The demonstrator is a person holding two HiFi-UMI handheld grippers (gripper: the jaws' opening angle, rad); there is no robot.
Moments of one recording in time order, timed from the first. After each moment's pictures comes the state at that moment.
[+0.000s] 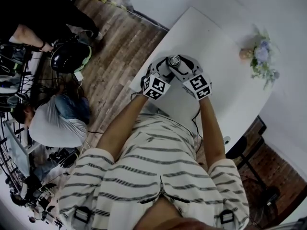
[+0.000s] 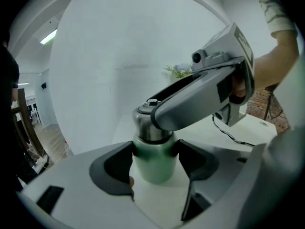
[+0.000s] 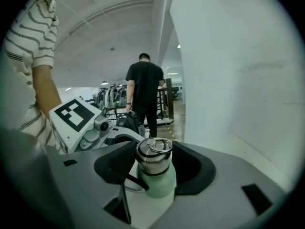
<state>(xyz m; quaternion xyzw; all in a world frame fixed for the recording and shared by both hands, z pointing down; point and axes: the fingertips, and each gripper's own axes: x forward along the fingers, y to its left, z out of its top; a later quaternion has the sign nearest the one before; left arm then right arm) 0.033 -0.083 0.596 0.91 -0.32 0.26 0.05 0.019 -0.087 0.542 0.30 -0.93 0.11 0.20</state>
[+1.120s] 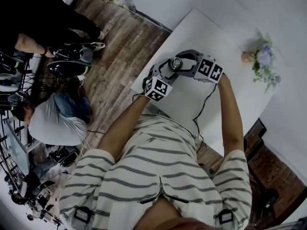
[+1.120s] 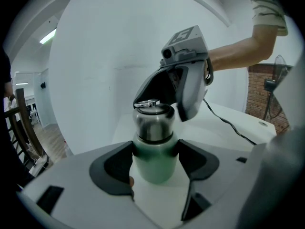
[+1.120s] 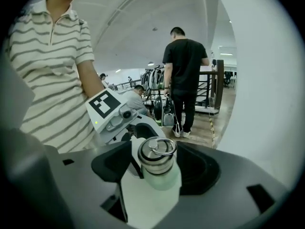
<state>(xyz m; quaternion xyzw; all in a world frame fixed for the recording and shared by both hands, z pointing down) 0.034 -0.084 0.598 0.91 -0.32 0.26 0.05 0.013 -0.076 0.543 -0.02 -0.95 0.05 0.31</state>
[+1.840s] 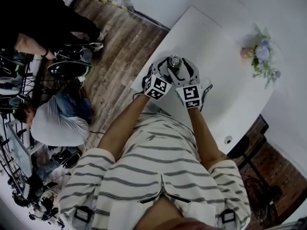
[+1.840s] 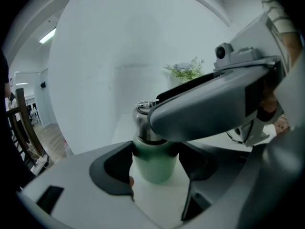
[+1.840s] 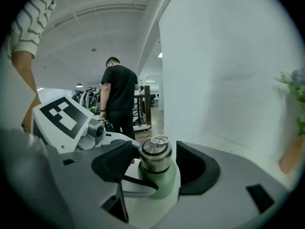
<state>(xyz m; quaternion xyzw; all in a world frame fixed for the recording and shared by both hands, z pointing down) 0.034 -0.083 0.598 0.91 -0.32 0.27 0.06 0.025 -0.081 0.537 0.45 -0.87 0.10 0.16</state>
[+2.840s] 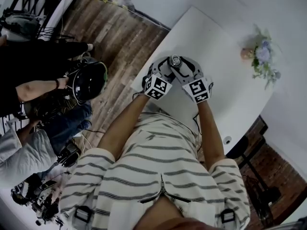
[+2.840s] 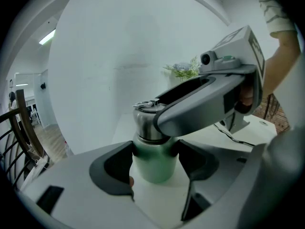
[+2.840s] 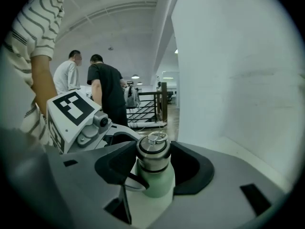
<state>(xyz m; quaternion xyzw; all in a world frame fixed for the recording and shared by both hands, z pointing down) 0.034 -0.083 0.597 0.91 -0.32 0.27 0.05 0.024 -0.084 0.545 0.34 -0.92 0.08 0.19</state>
